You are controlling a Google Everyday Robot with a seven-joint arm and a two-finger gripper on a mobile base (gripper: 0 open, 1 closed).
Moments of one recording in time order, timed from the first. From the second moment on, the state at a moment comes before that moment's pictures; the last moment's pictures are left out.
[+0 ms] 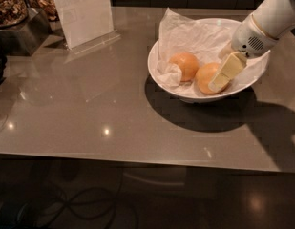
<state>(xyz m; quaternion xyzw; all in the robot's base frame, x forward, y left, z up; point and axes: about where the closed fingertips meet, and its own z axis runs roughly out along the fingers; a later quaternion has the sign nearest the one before) 0.594 -0.204 0.887 -0.53 0.82 0.12 0.20</state>
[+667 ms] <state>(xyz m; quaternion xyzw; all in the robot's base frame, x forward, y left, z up) 0.599 -0.198 0.869 -0.53 0.82 0.15 0.18</state>
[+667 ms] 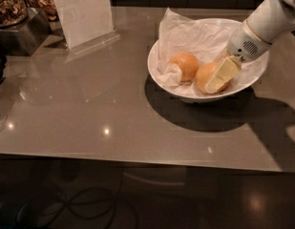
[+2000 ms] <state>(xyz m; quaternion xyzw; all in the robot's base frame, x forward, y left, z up) 0.603 -0.203 0.853 -0.51 0.83 0.16 0.17</state>
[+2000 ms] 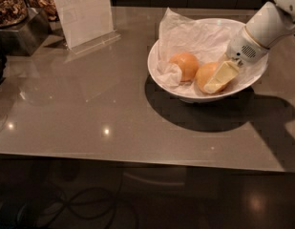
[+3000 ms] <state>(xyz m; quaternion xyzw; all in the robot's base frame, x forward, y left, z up) 0.604 -0.203 0.846 -0.51 0.83 0.16 0.17</state>
